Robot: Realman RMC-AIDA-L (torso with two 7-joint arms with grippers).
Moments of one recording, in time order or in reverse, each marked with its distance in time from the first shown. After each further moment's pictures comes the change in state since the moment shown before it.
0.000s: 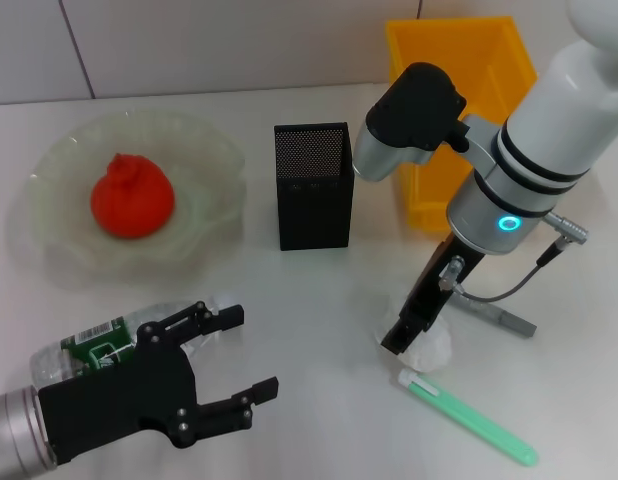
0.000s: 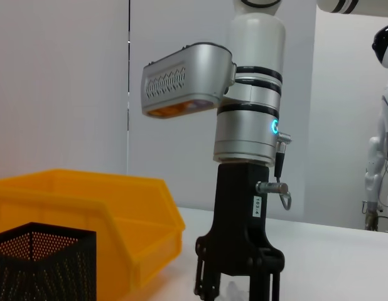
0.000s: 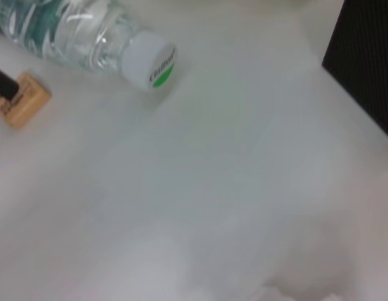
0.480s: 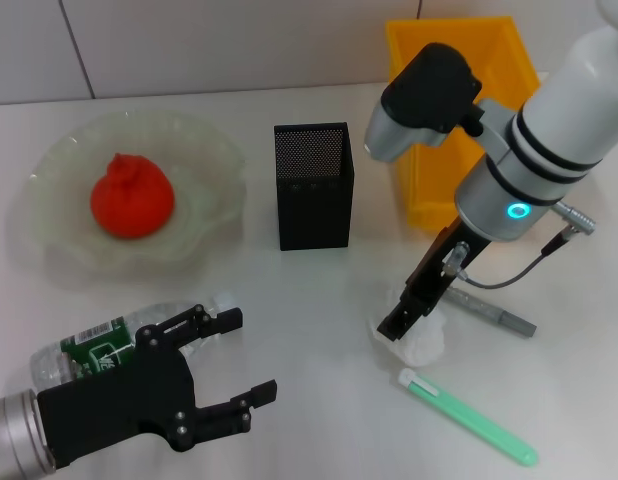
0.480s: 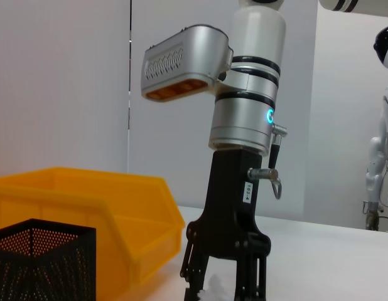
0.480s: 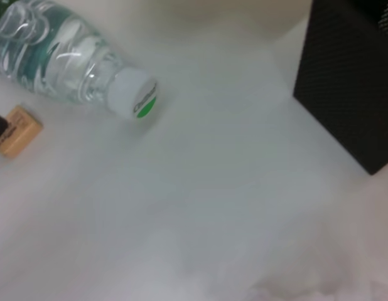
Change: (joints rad) left arm 0.007 0.000 0.001 0.000 0.000 0.001 0.000; right arm -0.025 0.000 0.045 -0.045 -0.003 0.004 -0.018
